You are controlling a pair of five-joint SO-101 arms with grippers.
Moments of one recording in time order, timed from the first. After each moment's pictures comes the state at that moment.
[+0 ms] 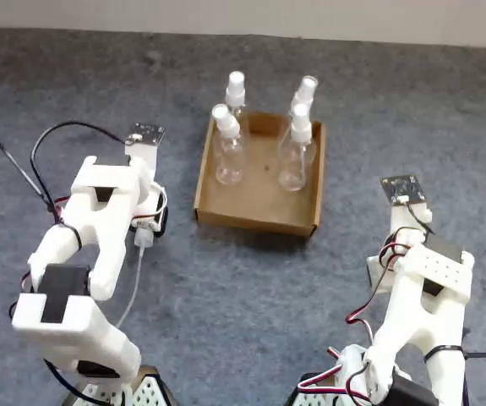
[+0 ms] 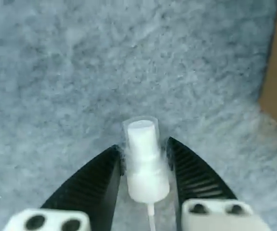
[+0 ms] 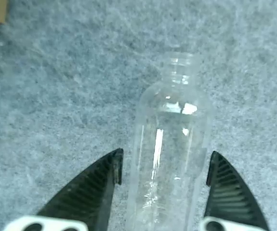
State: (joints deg) left arm -4.7 7.7 24.7 62.9 -1.0; right arm 19.8 -28.9 53.7 58.7 35.3
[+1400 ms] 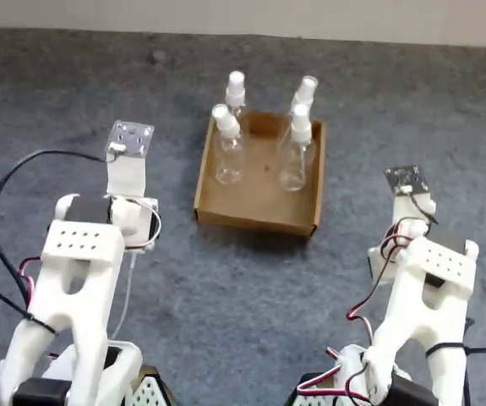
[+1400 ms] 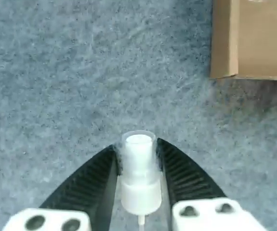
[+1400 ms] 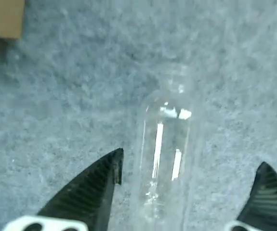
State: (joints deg) left arm -2.6 -31.6 44.4 65.3 1.5; right arm 17.7 -28.7 47.3 64.0 33.0
